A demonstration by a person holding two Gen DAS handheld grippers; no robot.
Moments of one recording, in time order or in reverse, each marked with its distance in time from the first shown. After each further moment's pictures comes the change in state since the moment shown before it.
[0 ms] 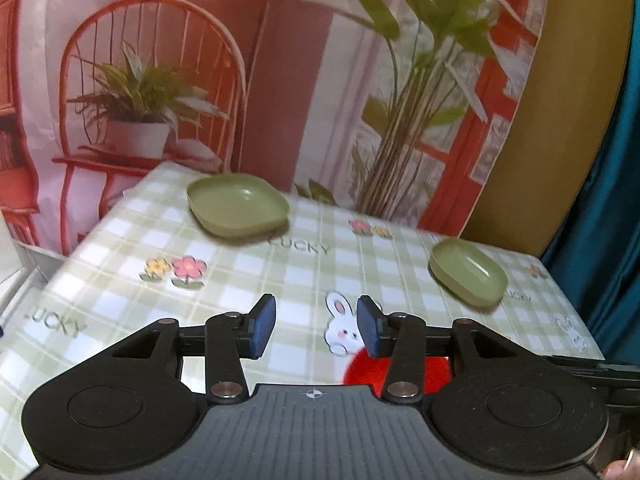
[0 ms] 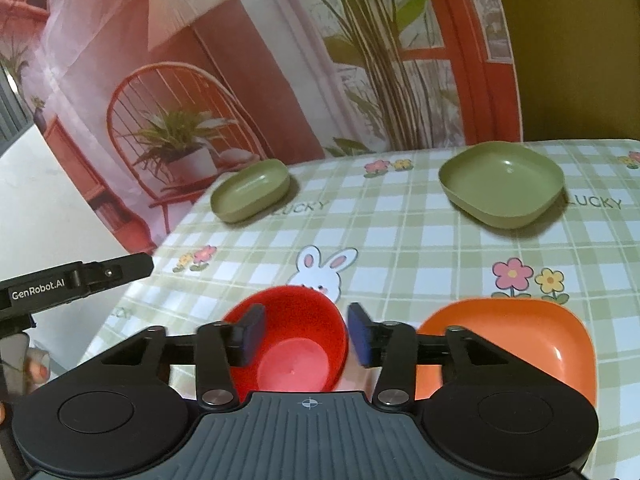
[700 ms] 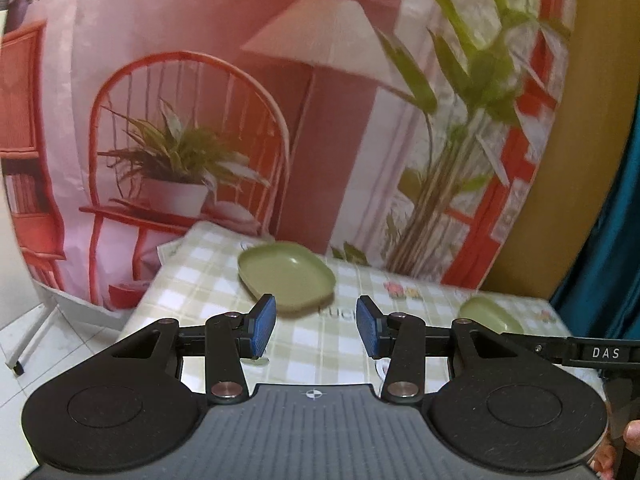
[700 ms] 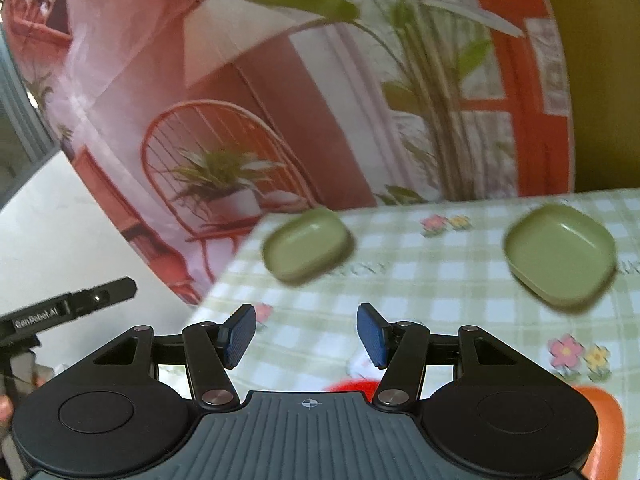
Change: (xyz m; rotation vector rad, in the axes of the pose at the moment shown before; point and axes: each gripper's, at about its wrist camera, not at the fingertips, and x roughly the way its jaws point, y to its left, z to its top) left arm -0.032 0.059 0.060 -0.015 -0.109 0.028; right arm 0.013 0.061 0.078 -0.016 -0.043 0.105
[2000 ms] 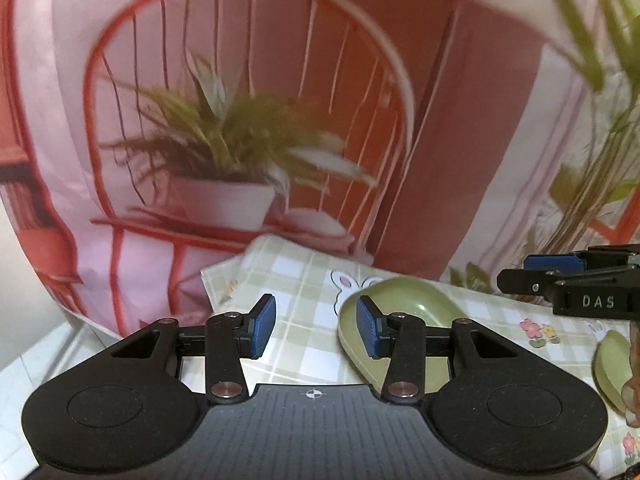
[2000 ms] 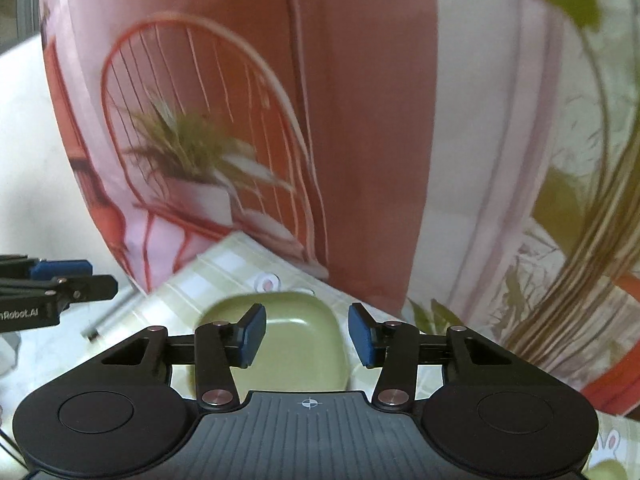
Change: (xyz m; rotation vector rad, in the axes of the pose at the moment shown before) left arm 0.205 0.097 0.054 0.017 0.104 0.166; right arm 0.269 0.027 0.115 -0.422 0.121 -0.126
